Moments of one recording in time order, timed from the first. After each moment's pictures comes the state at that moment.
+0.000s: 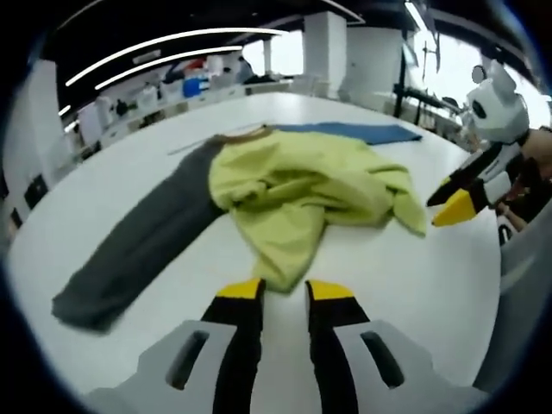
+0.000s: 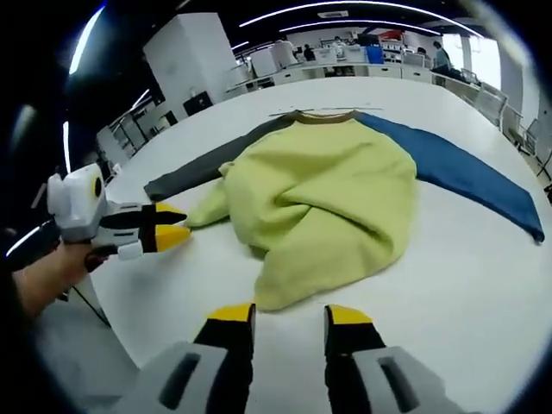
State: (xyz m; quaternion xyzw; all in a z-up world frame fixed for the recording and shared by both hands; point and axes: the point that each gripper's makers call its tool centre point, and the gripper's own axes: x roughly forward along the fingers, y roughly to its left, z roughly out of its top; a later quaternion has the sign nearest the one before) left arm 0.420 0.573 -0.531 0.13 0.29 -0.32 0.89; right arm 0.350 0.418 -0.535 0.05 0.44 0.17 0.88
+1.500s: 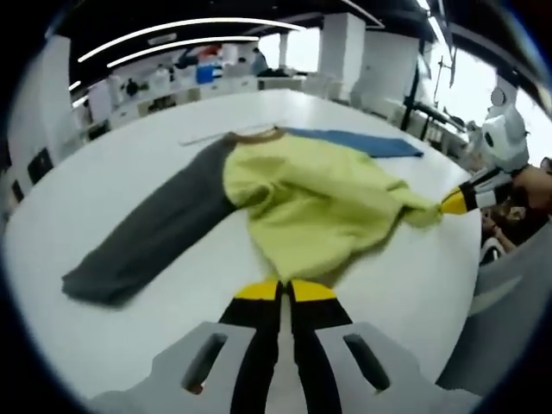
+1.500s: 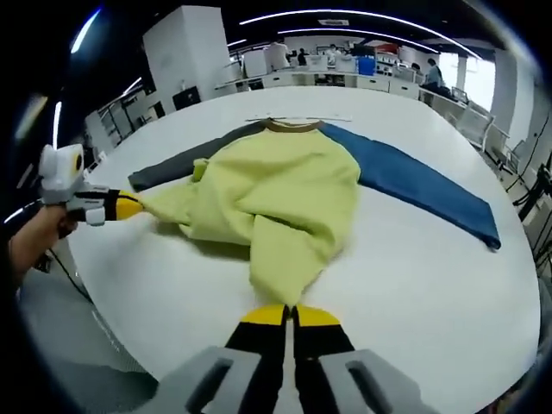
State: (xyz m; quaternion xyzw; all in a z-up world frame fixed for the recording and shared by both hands) left arm 0.398 0.592 -0.501 0.08 0.33 -0.30 0.89; right arm 0.325 0.339 -0.512 -0.01 0.43 0.14 0.89
